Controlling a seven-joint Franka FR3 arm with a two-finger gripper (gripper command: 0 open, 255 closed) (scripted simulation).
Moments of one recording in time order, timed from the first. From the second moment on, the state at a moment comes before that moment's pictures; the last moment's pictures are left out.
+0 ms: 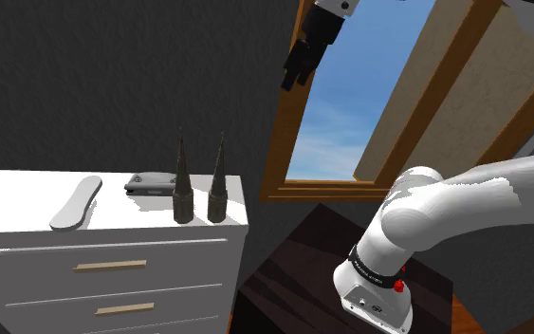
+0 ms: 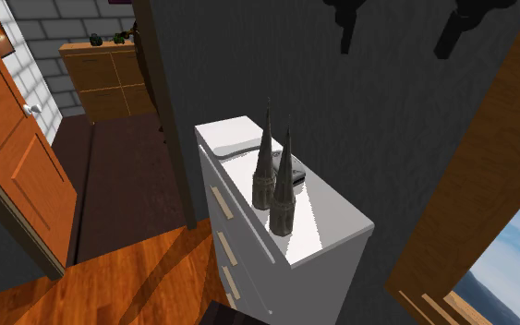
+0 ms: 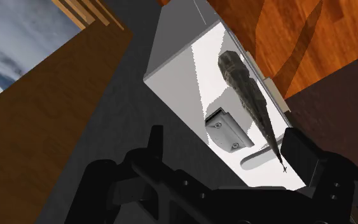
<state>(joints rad) 0.00 -0.80 0.04 -2.29 0.07 1.71 -0.12</state>
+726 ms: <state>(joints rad) 0.02 -0.88 0.18 -2.63 0.11 2.08 0.00</state>
